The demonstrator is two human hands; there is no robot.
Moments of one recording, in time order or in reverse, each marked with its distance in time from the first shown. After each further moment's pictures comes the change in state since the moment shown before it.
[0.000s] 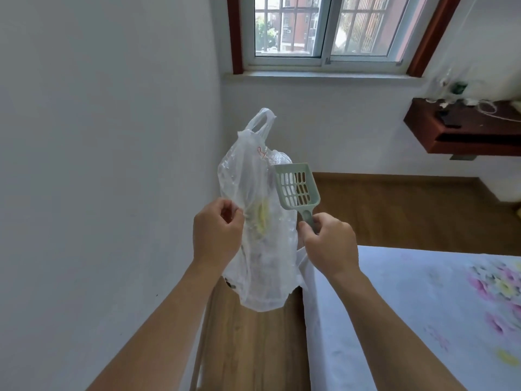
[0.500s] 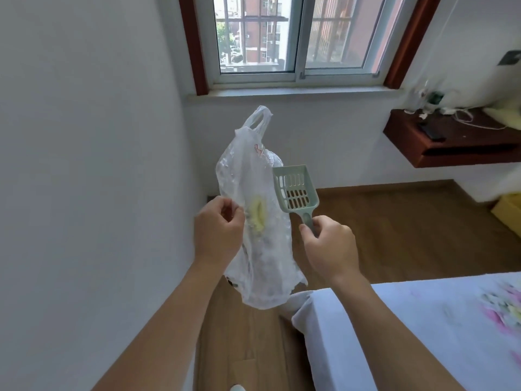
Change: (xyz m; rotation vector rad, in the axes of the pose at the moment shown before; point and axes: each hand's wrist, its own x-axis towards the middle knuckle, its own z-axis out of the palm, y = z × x) left_hand 0.245 -0.027 0.125 -0.078 -0.112 0.060; right_hand 0.230 -0.001 0.063 -0.011 0.092 0.112
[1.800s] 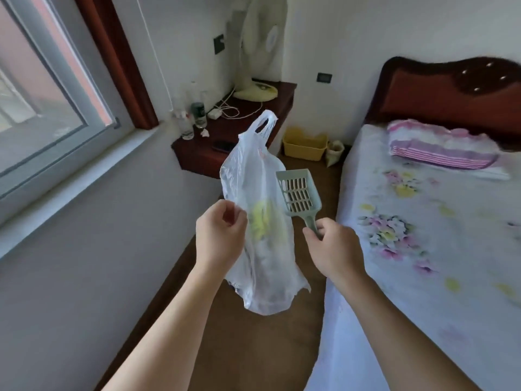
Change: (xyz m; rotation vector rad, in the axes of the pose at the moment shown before) left_hand 0.336 0.180 0.565 -0.337 -0.977 0.433; right_hand 0.407 0.224 -0.118 -0.236 0.714 0.836
